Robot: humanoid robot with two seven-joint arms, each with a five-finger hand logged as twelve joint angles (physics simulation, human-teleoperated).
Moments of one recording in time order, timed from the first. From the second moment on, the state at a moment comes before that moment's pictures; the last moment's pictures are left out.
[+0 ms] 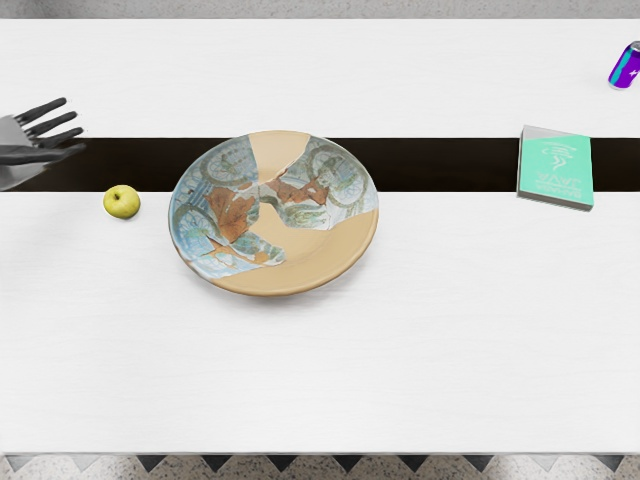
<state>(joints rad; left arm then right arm) -0.87 0.79 -0.34 -0.72 -0.33 -0.61 0.08 -0.03 0.00 0.12 0.23 -0.19 0.11 -0.10</state>
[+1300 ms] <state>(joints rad) -1.45 0.56 0.07 -1.05 0.65 -0.33 0.61 -0.03 0.00 0.12 0.23 -0.19 0.11 -0.10</state>
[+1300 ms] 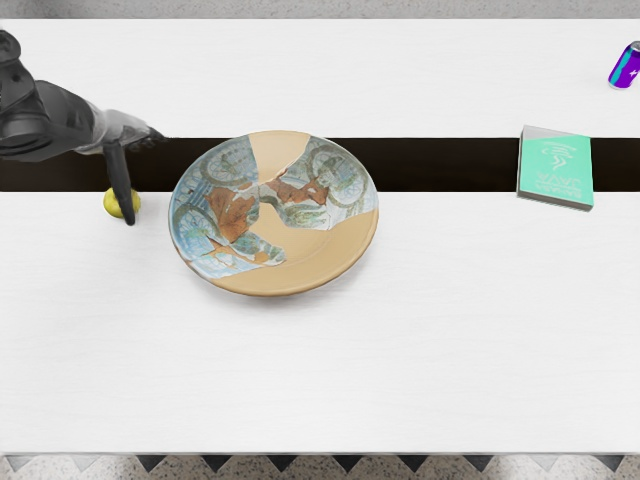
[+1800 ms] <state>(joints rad) -1.36 0.52 0.16 -1.04 0.81 0.00 0.61 -0.03 0.00 0.12 0.23 -0.19 0.11 -0.10</state>
